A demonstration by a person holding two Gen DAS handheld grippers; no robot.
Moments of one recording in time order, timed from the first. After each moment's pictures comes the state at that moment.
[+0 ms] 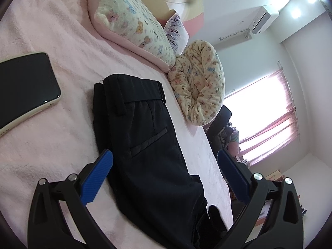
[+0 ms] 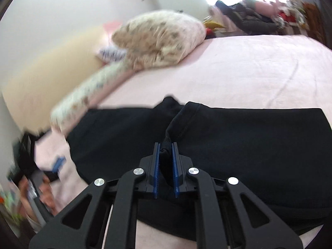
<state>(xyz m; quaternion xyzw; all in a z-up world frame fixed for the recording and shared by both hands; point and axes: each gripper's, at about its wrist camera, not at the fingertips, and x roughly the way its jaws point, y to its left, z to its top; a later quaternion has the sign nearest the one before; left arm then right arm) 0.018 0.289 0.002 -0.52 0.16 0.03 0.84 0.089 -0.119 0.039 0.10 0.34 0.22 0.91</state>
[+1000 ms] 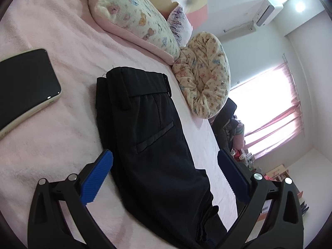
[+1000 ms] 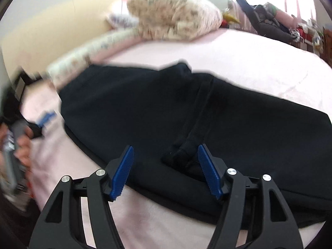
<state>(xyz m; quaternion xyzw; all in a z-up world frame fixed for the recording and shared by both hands) 0.029 0.296 -0.003 -0.51 0.20 0.03 0.84 0.065 -0.094 0.017 0.02 0.36 0.23 0.90</state>
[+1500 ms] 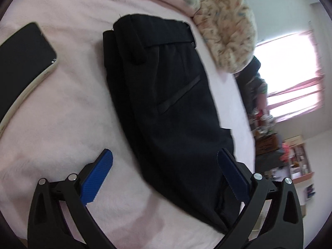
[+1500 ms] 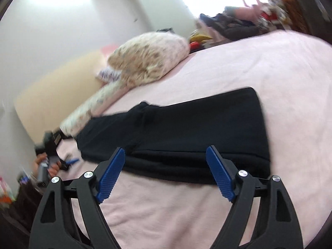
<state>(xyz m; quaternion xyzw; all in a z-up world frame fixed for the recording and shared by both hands) 0.068 0.289 -0.016 -0.47 0.40 0.02 0.79 -0.003 -0.284 0.024 0.20 0.27 0.21 0.92</state>
